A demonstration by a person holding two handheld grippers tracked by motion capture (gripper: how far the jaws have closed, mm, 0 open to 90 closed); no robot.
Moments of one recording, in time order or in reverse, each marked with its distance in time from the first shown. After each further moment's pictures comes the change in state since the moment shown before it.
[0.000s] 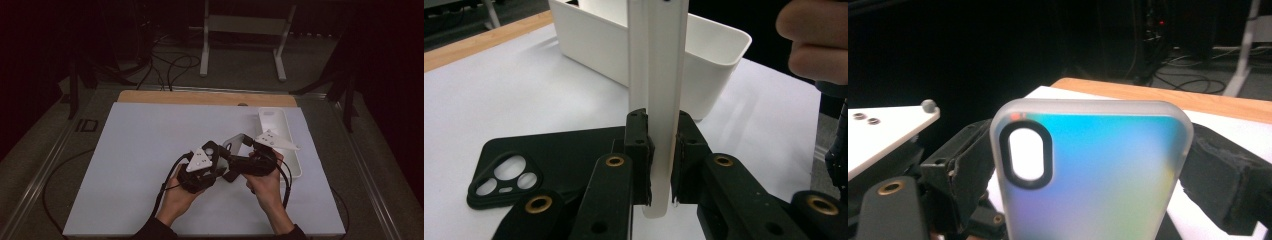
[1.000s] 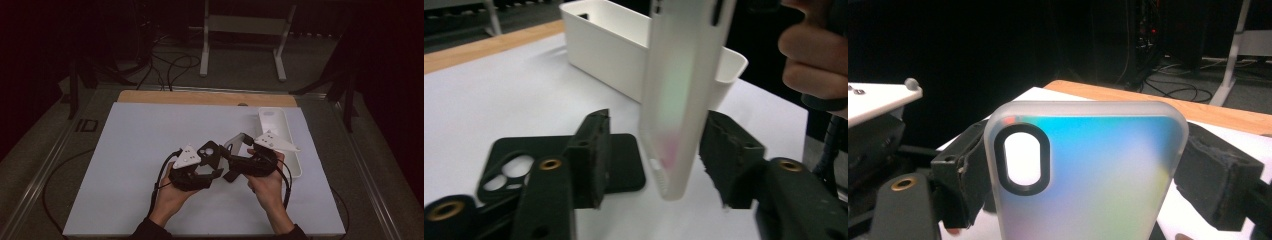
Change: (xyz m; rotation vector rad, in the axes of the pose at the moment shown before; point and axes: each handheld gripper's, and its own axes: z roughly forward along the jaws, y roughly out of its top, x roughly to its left) left arm 0.018 -0.006 -0.020 -0.072 -0.003 -0.078; right arm 0.002 0.000 -0.002 -0.010 -0.024 -0.052
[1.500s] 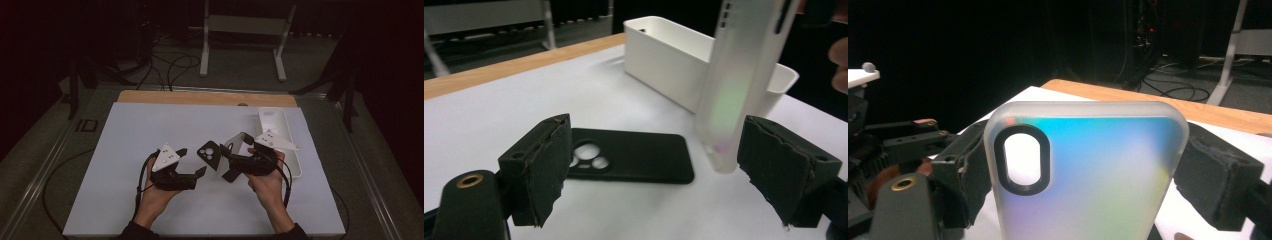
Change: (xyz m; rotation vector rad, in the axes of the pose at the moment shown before) left arm 0.017 -0.013 -0.035 -0.056 0.160 -0.027; right arm -0.002 0.001 0.001 0.005 -0.006 0.001
